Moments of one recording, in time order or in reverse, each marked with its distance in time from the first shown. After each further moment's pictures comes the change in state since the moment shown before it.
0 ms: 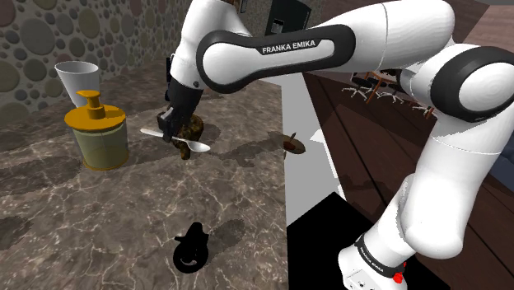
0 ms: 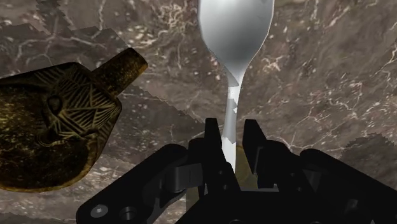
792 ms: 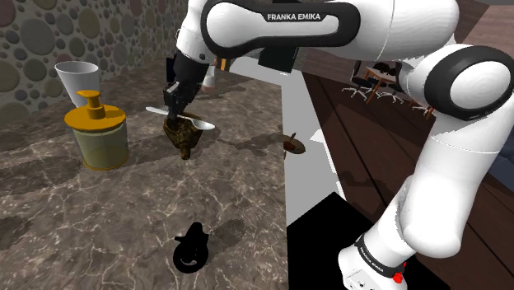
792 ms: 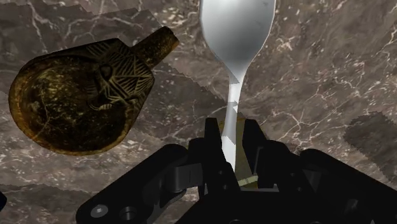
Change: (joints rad) arm -0.036 0.008 -0.016 0.141 0.013 -0.138 -0.054
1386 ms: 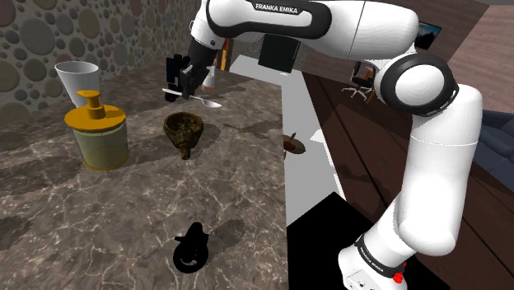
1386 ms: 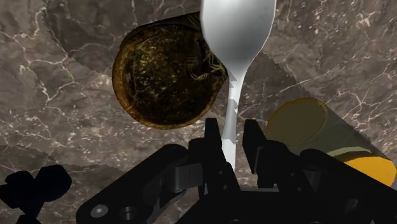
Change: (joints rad) arm -0.090 0.168 -0.053 0.274 0.001 -0.128 -0.156
